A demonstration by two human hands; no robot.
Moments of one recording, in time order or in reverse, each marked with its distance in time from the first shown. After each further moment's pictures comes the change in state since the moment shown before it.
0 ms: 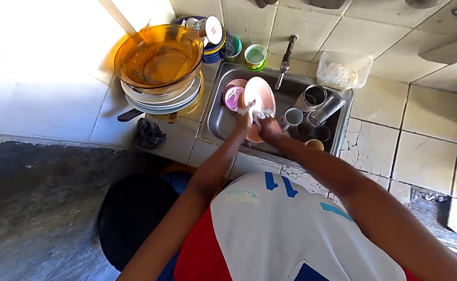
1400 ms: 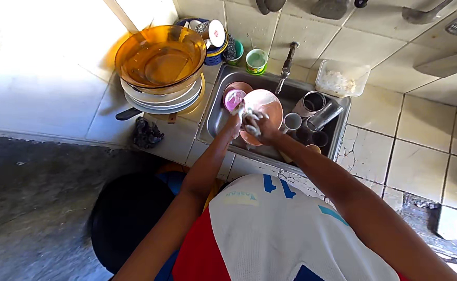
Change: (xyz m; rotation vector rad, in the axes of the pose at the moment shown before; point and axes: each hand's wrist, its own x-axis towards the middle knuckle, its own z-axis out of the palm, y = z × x) left_hand 0.010 0.007 -0.035 -0.061 -0.140 -0.265; right_hand 0.019 0.004 -0.007 0.109 -0.062 -0.241
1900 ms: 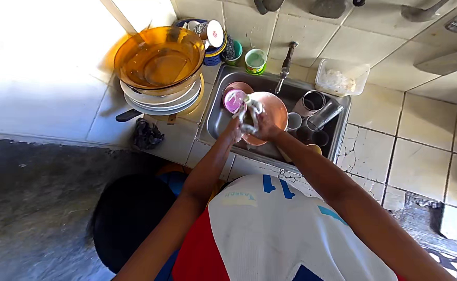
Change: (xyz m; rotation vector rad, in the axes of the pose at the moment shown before) left_hand -0.012 -0.005 0.005 -0.156 -0.075 -0.109; right_hand 0.011 -0.002 -0.007 0.094 0.018 0.133
